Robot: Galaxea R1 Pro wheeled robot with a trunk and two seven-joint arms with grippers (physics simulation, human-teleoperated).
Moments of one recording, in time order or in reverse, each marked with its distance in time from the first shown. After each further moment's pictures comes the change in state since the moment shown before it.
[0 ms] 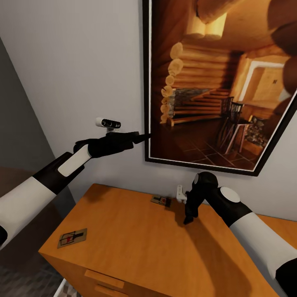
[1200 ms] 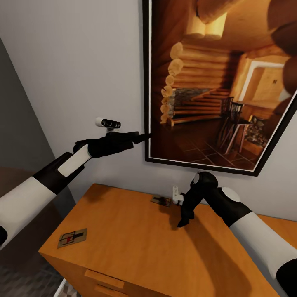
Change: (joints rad) left arm 0.000 0.000 0.000 0.000 0.000 0.000 0.000; right arm -0.001 -0.003 0.016 -0.011 -0.158 -0.043 0.023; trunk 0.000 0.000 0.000
